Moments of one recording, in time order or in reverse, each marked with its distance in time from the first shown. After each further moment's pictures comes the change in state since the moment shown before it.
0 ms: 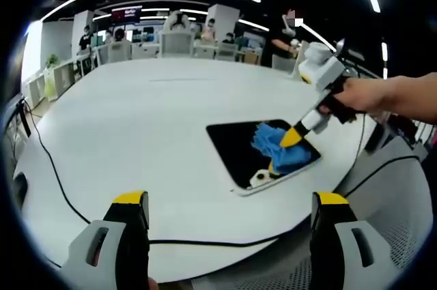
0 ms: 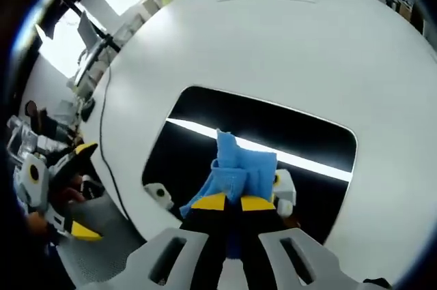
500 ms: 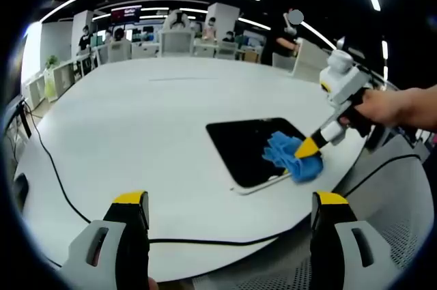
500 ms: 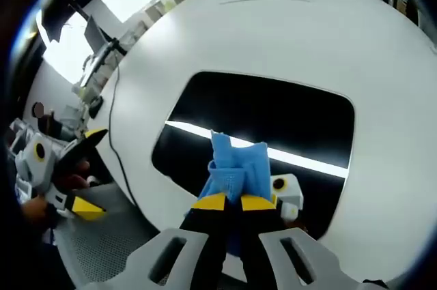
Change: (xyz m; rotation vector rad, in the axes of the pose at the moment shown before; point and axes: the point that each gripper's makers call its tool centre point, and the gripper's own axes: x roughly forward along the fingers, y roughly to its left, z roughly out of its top) left arm 0.000 -0.002 -0.001 0.010 0.013 0.005; right arm -0.011 0.009 -0.039 0.036 -0.032 0.035
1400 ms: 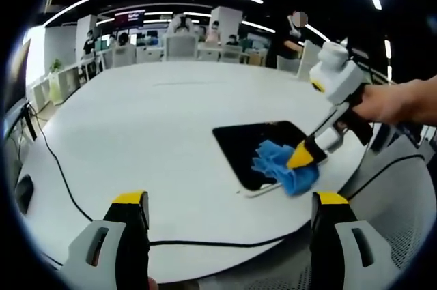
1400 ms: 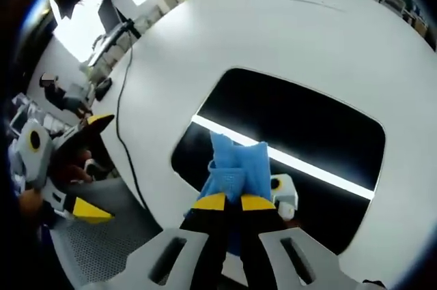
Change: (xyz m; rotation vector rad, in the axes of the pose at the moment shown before) left arm -0.001 0.006 0.004 0.006 -0.019 0.039; right arm 0.011 0.032 0.005 -0.128 0.028 0.019
